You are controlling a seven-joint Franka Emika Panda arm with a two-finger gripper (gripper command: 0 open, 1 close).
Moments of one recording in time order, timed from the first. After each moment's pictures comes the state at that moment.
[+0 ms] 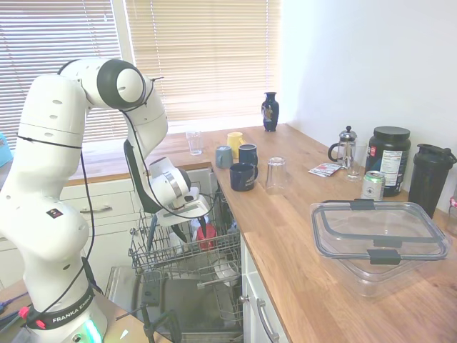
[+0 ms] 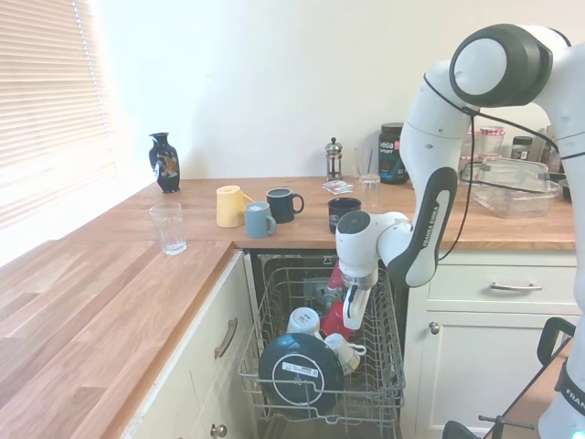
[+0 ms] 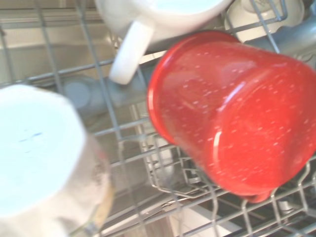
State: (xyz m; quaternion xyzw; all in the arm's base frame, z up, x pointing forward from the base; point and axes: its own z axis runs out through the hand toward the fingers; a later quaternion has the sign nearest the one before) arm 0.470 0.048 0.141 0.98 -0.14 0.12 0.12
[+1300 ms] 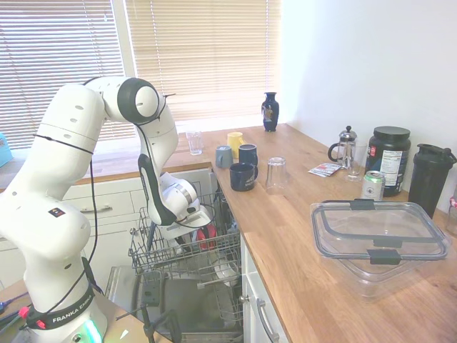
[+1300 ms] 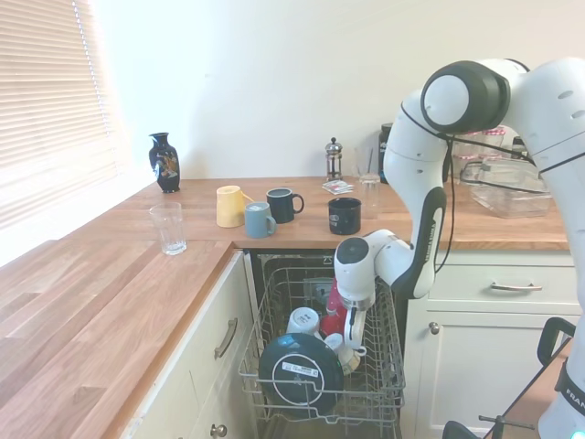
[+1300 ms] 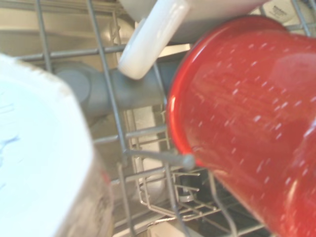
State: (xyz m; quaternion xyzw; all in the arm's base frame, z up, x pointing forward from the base) arm 0.474 0.056 0.085 0.98 -0.09 0.14 0.14
